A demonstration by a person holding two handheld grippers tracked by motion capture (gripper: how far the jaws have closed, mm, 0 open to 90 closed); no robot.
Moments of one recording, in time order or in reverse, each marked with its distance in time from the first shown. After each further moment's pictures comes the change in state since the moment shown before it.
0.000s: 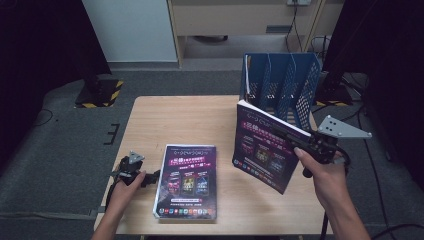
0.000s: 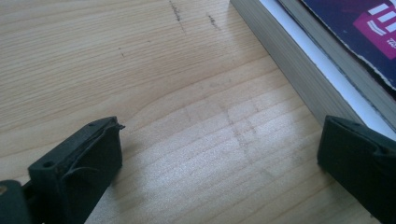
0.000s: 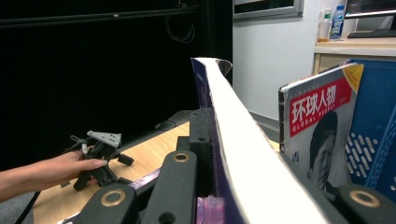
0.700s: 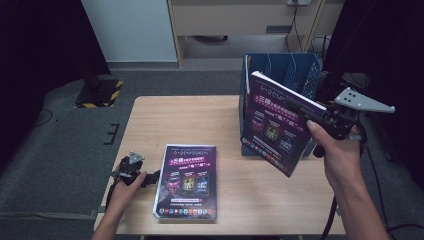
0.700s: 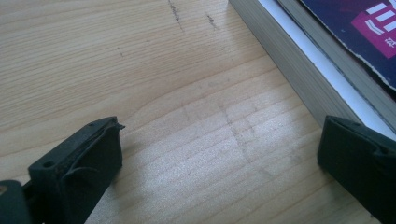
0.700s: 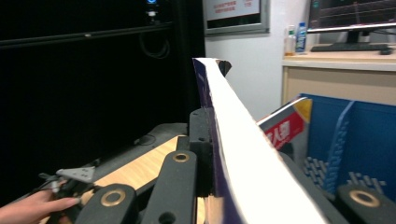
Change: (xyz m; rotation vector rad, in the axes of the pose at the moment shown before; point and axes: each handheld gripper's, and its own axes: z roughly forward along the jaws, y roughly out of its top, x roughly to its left) left arm -0.001 0.000 0.000 0.000 0.000 -0.001; right arm -0.022 0.054 -0.004 -0.036 -0.111 0.025
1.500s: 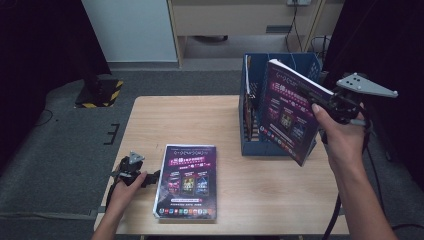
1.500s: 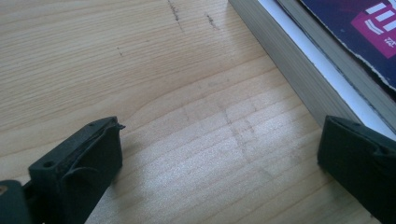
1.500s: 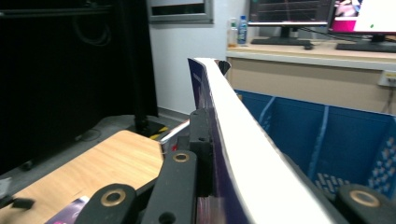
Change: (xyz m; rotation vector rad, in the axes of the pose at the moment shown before) left arm 0.000 0.000 0.000 0.001 0.000 0.001; right arm -0.026 0.016 0.011 0.053 -0.237 -0.034
